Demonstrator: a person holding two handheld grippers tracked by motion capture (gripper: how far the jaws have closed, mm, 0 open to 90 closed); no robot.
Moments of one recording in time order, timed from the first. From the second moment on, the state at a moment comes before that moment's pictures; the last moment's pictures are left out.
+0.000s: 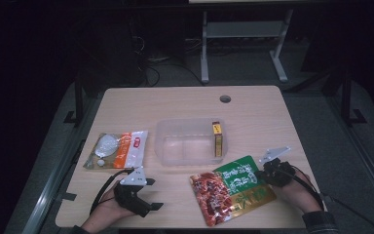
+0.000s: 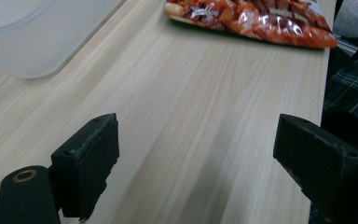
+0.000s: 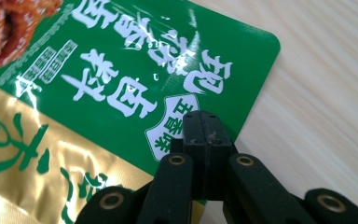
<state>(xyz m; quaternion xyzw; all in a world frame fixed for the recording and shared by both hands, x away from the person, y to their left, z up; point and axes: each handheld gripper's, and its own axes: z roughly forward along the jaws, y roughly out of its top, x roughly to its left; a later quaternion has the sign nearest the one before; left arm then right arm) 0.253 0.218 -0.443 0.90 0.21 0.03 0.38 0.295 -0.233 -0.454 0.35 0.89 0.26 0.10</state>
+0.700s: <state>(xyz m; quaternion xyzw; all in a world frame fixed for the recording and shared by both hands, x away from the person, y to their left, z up) 0.252 0.214 -0.443 0.90 0.20 0.02 0.38 0.273 -0.175 -0.453 0.25 0.92 0.29 0.08</state>
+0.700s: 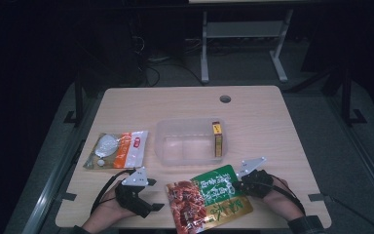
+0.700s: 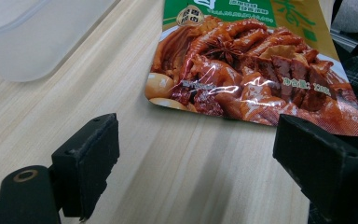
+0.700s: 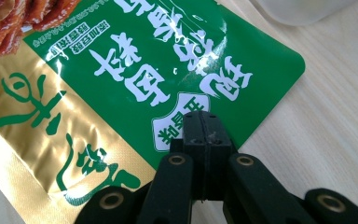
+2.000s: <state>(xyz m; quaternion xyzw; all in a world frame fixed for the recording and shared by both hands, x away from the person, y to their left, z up) 0.295 0.123 -0.460 0.91 0.17 -0.01 0.38 0.249 -0.225 -0.451 0.37 0.85 0.35 0.15</state>
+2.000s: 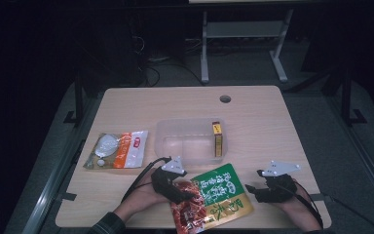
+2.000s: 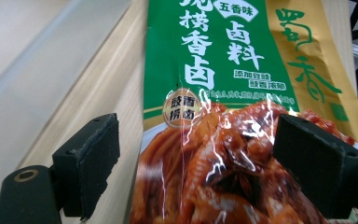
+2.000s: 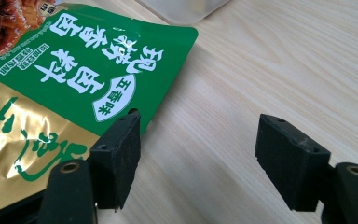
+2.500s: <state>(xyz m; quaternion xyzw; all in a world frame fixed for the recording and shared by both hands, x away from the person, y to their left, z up) 0.292 0.114 -0.466 0.92 0.15 -0.01 0.37 0.250 -0.227 -0.450 0.37 0.84 0.36 0.16</state>
